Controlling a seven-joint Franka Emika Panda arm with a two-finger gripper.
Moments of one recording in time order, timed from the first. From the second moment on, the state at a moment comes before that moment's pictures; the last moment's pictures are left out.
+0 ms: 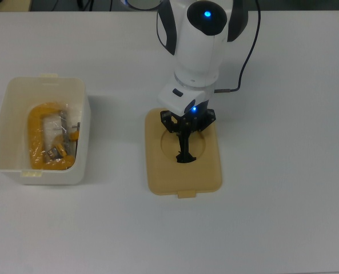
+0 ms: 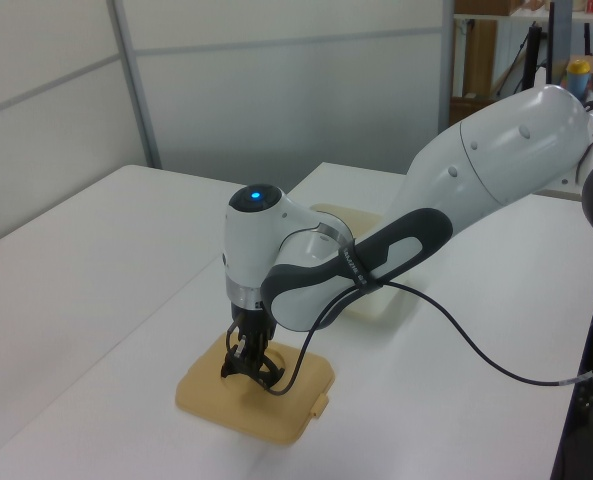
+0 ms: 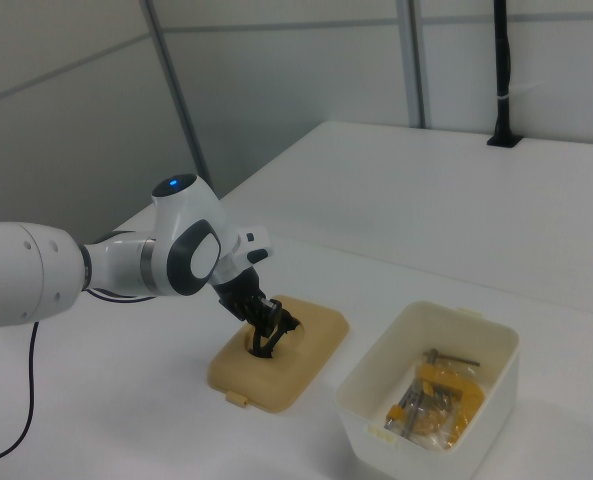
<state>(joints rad) 0.19 0.38 0.07 -1.80 -0.17 2.35 0.23</state>
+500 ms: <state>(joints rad) 0.19 0.37 0.05 -1.76 -0.17 2.31 0.30</state>
